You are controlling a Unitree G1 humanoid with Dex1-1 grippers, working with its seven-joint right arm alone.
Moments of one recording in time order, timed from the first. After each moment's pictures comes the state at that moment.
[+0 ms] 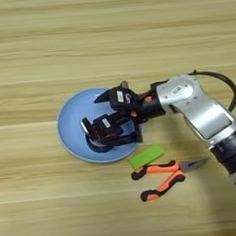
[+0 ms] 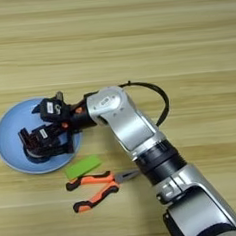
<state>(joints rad) -0.50 -0.38 0.38 0.07 -0.02 0.25 1.17</state>
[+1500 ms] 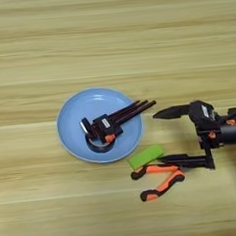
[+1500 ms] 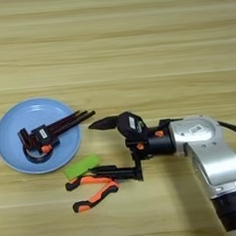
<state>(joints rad) -0.10 -0.63 0.05 0.00 0.26 0.09 1.39</state>
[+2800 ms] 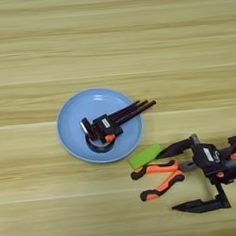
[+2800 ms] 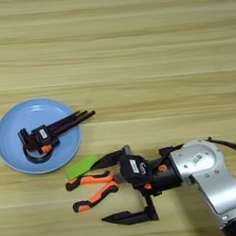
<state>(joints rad) 0.03 -0.68 0.15 0.01 0.16 -0.14 1.47</state>
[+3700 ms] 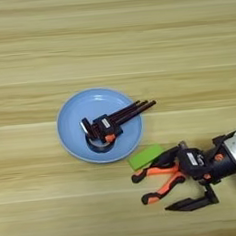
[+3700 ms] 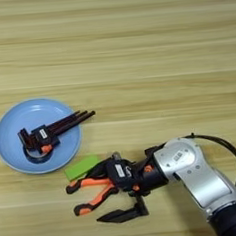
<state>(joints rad) -0.06 -0.68 0.29 0.09 0.08 -0.16 1.43</state>
